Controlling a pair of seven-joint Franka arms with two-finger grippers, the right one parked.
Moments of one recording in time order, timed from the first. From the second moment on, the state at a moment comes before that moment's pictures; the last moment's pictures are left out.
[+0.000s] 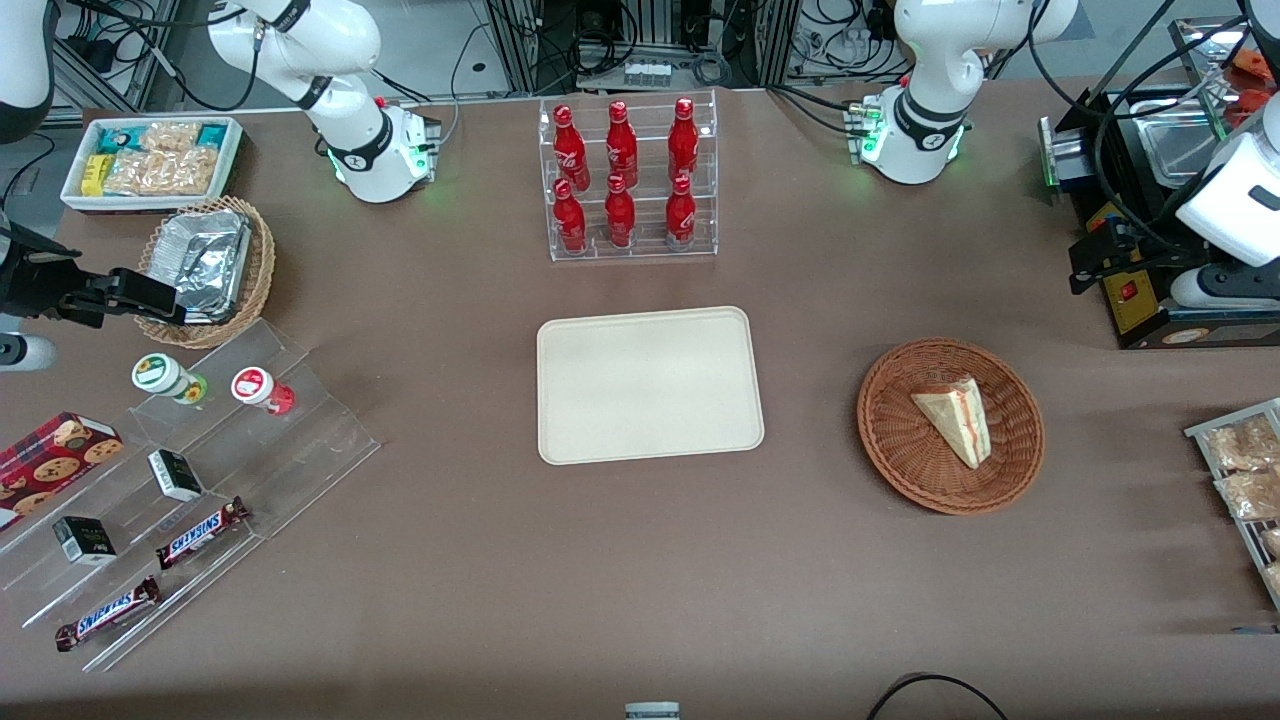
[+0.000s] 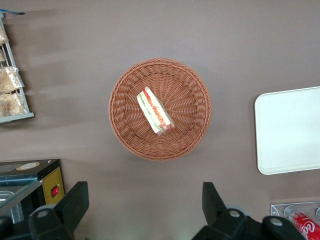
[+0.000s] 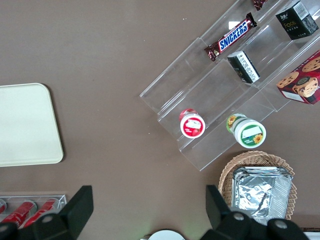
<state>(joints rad) -0.04 -0.02 -0.03 -1.57 0.01 1.55 0.00</state>
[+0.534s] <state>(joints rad) -0.04 0.00 -0.02 -1.59 0.01 1.55 -0.02</state>
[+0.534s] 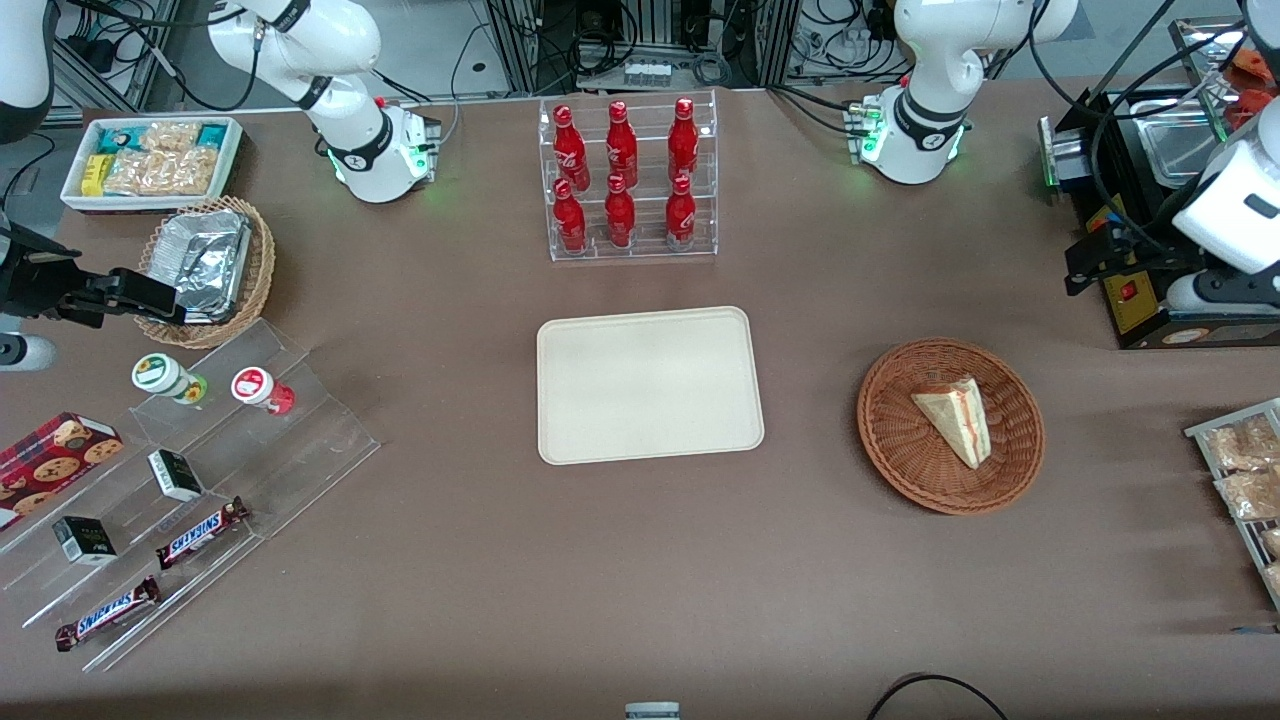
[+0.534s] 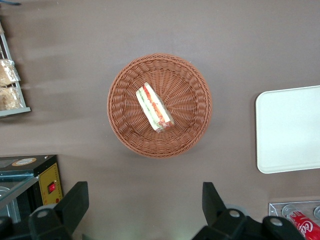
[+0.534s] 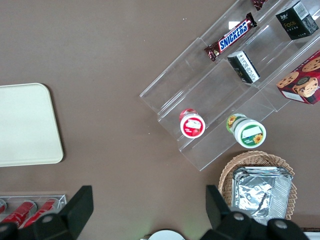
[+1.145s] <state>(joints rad) -0.05 0.03 -0.02 -2.00 0.01 2.04 -0.33</state>
